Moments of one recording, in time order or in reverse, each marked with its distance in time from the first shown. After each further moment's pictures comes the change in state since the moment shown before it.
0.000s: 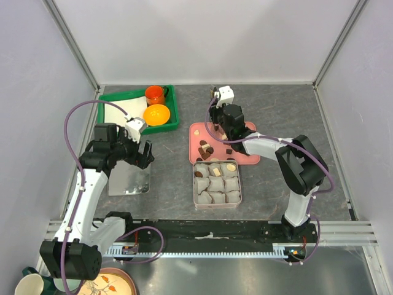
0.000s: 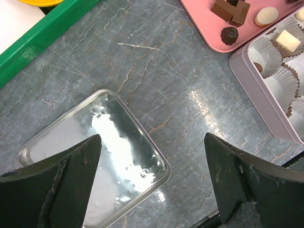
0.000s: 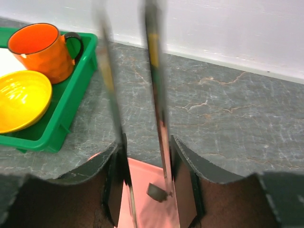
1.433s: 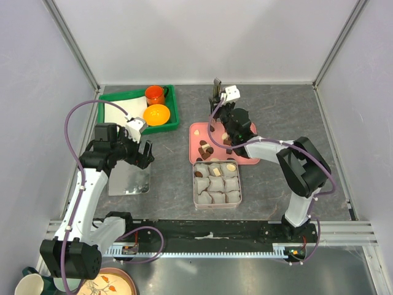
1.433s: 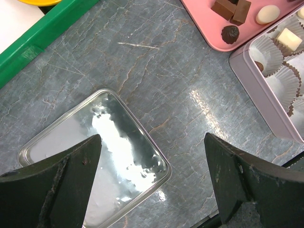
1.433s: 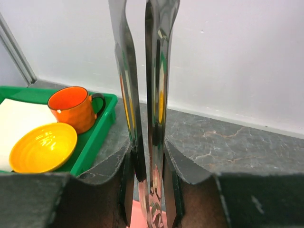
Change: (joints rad) left arm 0.000 0.006 0.000 0.000 0.000 0.006; right arm 0.000 -0.037 -0.082 0.324 -0.048 -0.035
